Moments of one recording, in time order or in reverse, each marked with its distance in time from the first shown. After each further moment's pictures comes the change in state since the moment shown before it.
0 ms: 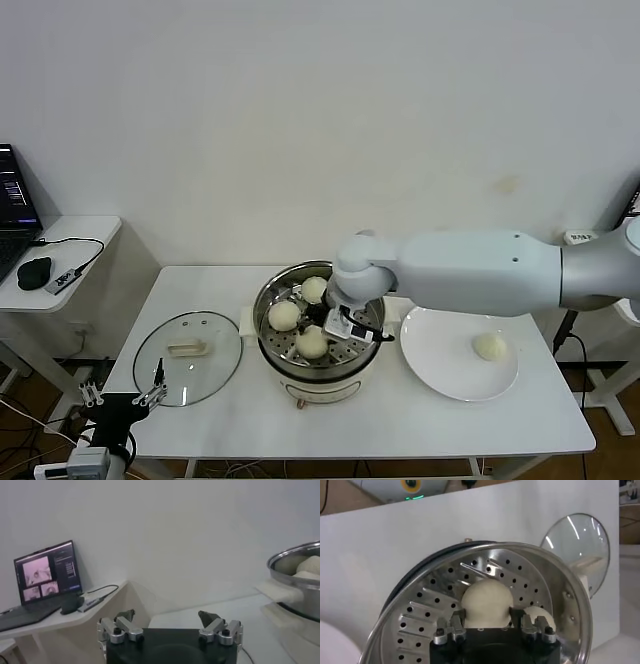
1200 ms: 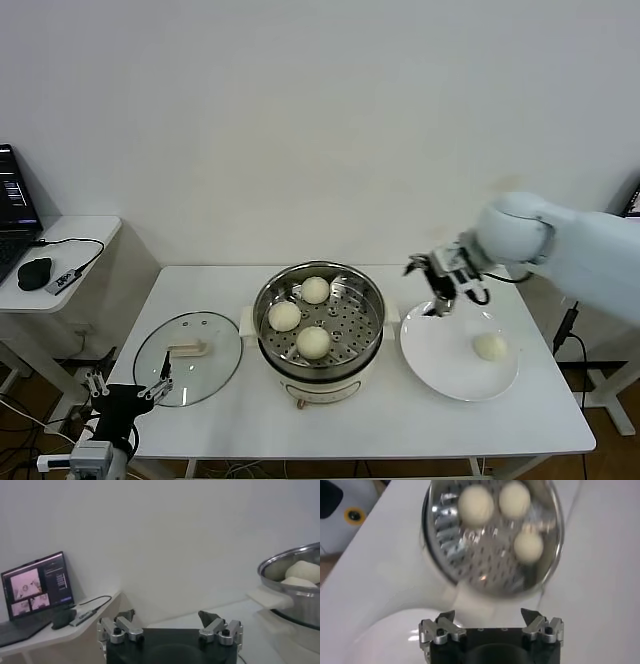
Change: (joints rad) left arm -0.007 0.064 0.019 -0.010 -0.002 0.003 0.008; right arm -0.073 -0.606 0.213 0.048 0.235 -0.406 -0.140
